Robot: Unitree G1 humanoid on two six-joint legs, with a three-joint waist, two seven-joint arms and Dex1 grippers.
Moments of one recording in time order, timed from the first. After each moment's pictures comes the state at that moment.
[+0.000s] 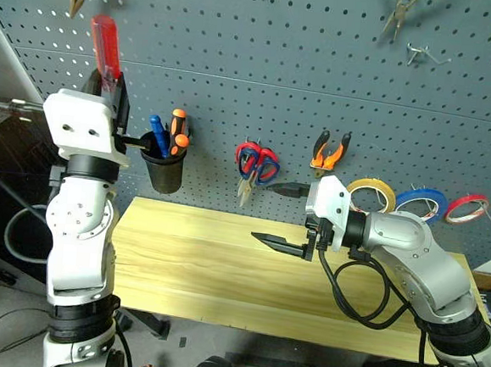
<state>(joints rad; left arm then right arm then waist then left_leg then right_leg) -0.40 0.35 0.26 -0.35 0.03 0.13 -0.06 -0.50 -0.55 0.26 -0.50 0.36 0.51 0.81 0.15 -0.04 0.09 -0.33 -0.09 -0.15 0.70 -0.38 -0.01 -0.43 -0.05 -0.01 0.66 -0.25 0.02</state>
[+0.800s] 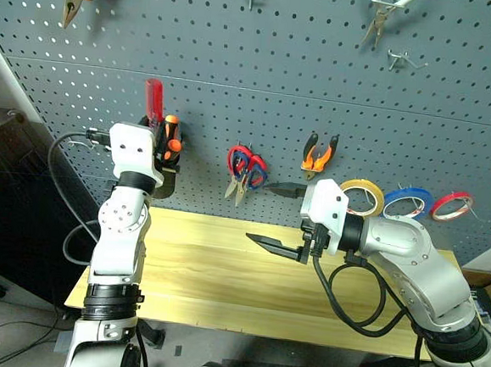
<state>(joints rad) -0.42 0.29 0.20 -0.03 -0.02 0.02 -0.08 -0.47 -0.53 0.27 -0.58 0.34 0.56 0.76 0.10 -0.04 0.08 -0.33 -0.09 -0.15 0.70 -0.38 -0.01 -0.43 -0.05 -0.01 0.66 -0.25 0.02</state>
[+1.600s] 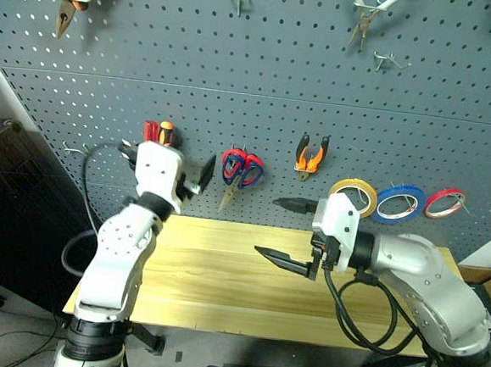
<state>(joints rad) -0.21 0.36 0.06 -0.36 -0.10 0.43 -0.21 -0.28 -0.57 0.20 -0.68 0.38 0.63 0.73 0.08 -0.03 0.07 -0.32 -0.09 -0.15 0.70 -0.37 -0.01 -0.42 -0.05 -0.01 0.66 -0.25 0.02</state>
